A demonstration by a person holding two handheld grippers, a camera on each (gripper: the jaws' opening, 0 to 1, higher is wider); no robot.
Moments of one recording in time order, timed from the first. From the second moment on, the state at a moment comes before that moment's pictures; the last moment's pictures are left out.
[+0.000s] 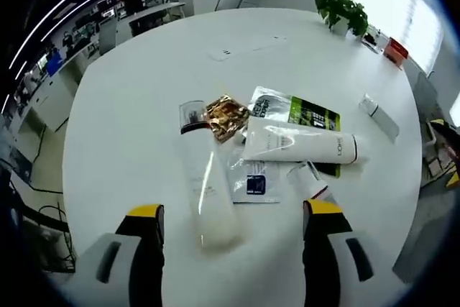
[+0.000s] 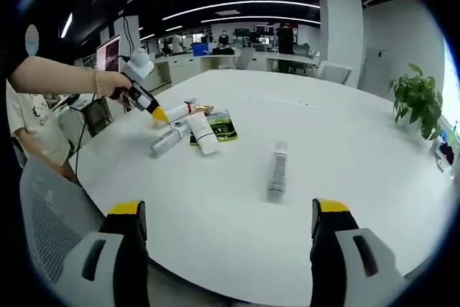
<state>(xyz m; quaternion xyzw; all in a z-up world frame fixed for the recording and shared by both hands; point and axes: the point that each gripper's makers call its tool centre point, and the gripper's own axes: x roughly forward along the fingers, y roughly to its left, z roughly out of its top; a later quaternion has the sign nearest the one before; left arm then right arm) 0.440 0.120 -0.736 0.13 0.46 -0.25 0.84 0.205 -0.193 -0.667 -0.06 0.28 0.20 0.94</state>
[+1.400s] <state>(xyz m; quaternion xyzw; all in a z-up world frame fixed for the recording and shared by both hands) 0.486 0.118 -0.769 0.18 0.58 -0.24 0.75 0.204 -0.197 -0.672 -0.06 0.30 0.19 0.93</state>
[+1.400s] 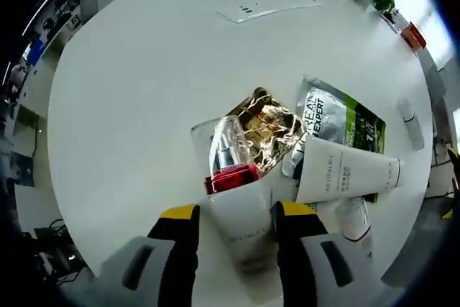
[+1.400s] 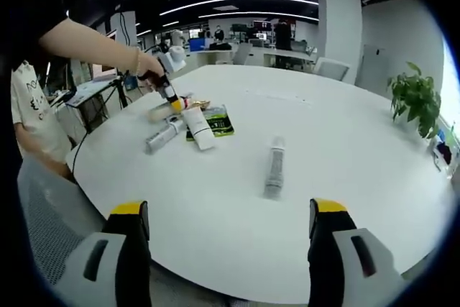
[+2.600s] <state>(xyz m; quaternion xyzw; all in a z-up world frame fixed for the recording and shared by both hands) 0.477 0.096 -0.708 0.09 0.48 -0.24 0.84 0.207 -0.194 -0.665 -0.06 0.28 0.19 0.94</state>
